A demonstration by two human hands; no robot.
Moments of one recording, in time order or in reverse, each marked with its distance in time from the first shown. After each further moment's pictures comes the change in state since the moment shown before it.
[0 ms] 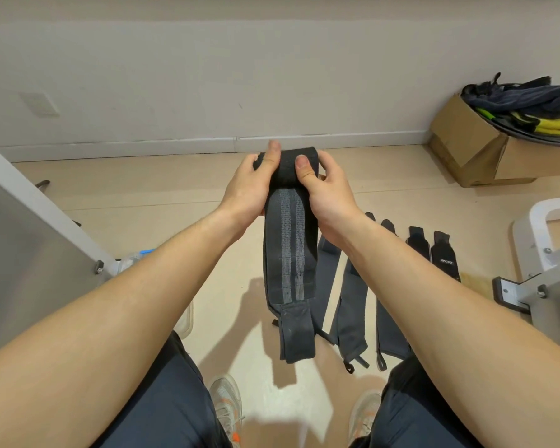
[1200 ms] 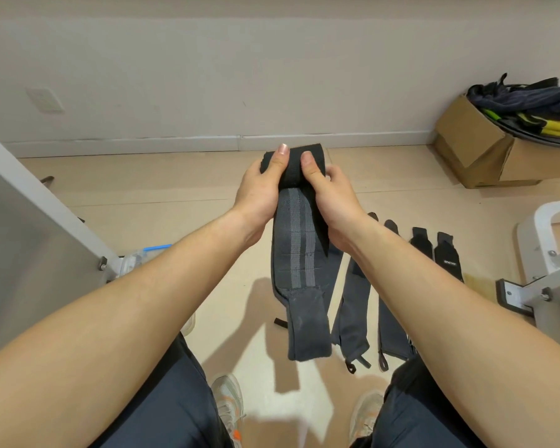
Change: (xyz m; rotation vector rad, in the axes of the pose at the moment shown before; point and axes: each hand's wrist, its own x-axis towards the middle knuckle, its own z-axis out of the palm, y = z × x) left_hand -0.003 -0.009 0.011 -0.207 0.013 0.000; right_hand -0.006 -0.003 0.001 -0.010 0.032 0.138
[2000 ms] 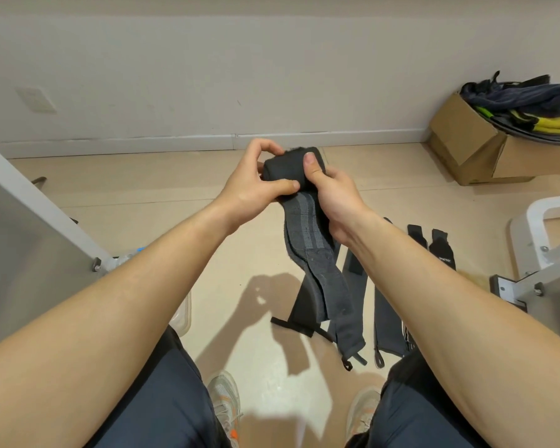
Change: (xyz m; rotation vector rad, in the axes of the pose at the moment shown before) left_hand 0.005 0.007 -0.018 0.342 -0.189 0.185; right_hand 0.004 -0.004 -0.009 0.014 0.015 0.059
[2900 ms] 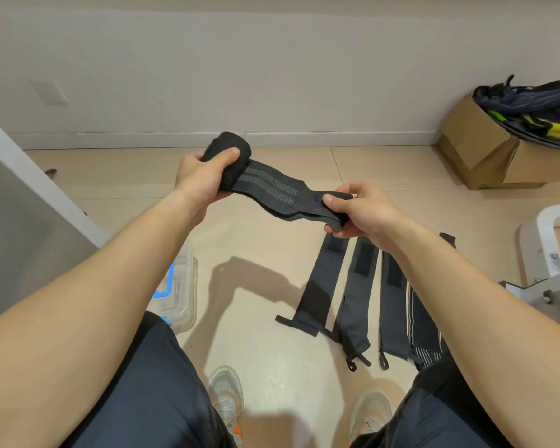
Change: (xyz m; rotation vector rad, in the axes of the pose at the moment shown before) left_hand 0.004 -0.013 -0.069 -0.221 0.466 -0.314; right_hand -0.003 0.001 -0.041 -0.415 -0.025 0.177
